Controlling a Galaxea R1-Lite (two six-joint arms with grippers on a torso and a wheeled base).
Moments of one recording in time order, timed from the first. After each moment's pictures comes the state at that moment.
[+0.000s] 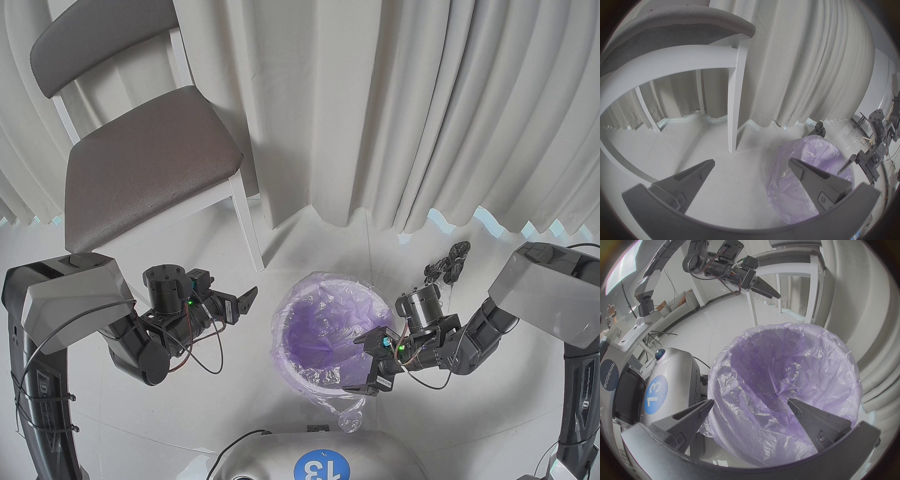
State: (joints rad) left arm -0.31 2.27 -0.81 -1.23 -0.08 0.00; right arm 0.48 2.30 -0.96 -0.54 0.39 -0.75
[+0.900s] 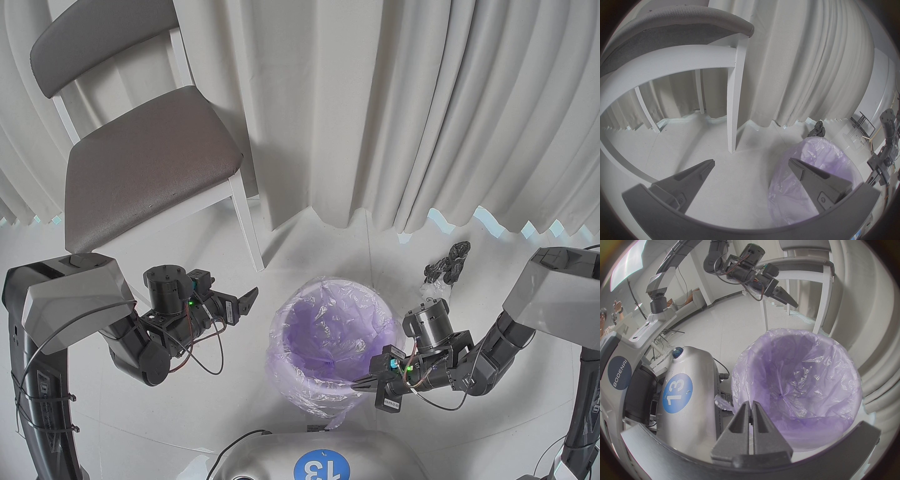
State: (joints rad) left arm -0.31 2.27 -0.81 -1.23 -0.07 0.00; right arm 0.54 2.20 -0.75 -0.63 0.37 -0.75
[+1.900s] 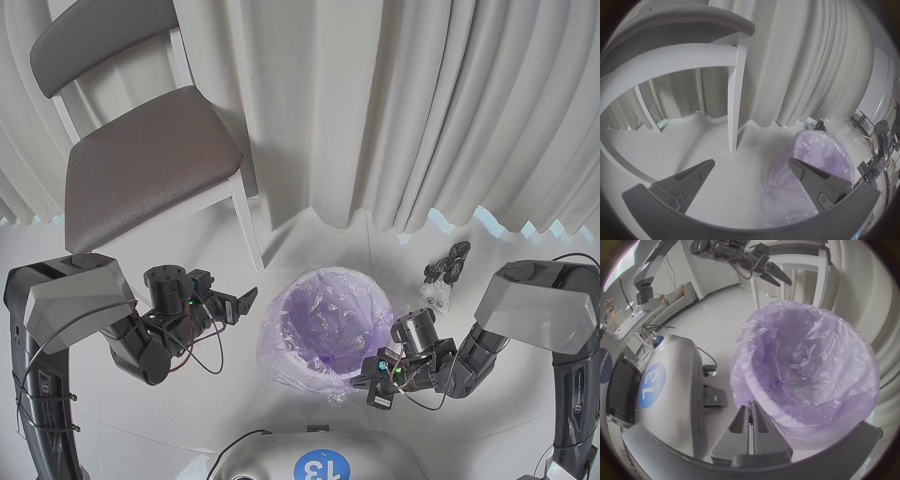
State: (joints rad) left arm -0.31 2.28 -0.82 -1.23 -0.07 0.01; right arm 0.50 2.35 -0.85 -0.70 0.30 -0.73
